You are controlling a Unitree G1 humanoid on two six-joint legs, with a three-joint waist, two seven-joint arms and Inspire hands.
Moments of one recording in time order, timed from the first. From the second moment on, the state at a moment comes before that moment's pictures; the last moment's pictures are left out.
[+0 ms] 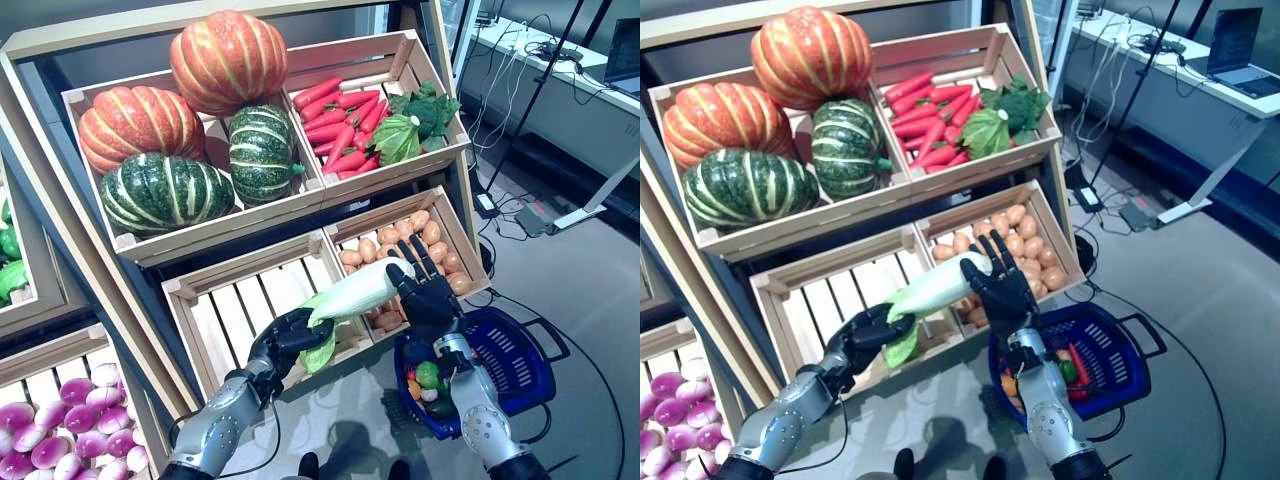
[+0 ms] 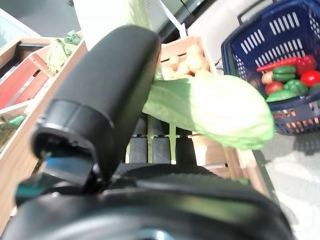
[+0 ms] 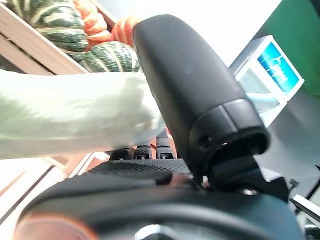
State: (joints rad) left arm 0.03 0.36 -0.20 0.08 -0.83 0.25 0.03; right arm -0.03 -0.26 0.29 0.10 1.14 -0.18 0.14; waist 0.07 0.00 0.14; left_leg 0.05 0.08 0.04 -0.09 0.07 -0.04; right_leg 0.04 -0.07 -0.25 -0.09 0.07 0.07
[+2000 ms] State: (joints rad) left arm 0.03 0.36 -0.31 0.09 -0.88 0.26 0.01; right arm -0.04 -0.30 0.32 0.19 1.15 -0.19 0.15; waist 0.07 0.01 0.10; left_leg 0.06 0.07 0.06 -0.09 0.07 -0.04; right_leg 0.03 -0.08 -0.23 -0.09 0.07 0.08
